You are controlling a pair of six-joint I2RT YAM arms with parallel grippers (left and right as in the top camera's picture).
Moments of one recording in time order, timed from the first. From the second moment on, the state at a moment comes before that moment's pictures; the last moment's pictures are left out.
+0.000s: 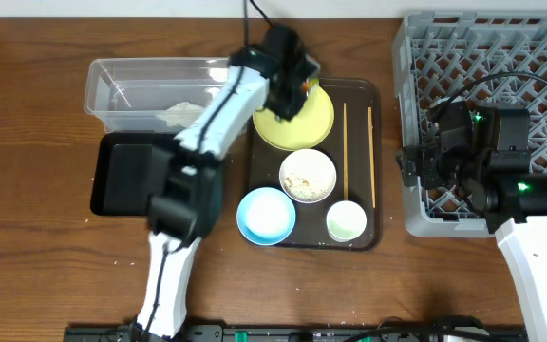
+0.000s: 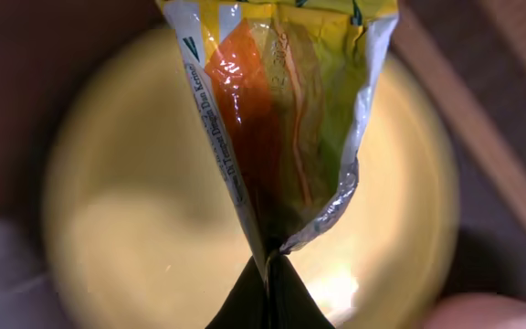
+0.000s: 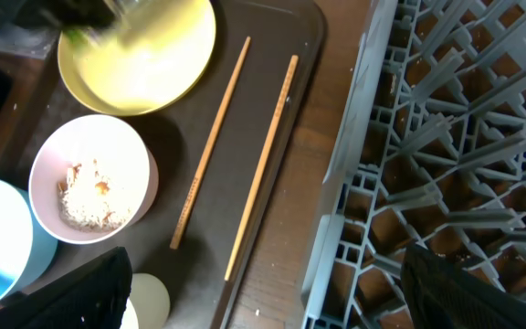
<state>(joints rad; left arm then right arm) -0.40 2.27 2.00 -0.91 0.20 0.25 0.04 1.20 1.06 -0.77 -0.24 -0.11</state>
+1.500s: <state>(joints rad) -0.11 1.78 2.02 -1.42 0.32 0.21 0.04 1.20 1.06 -0.77 -0.24 -0.11</state>
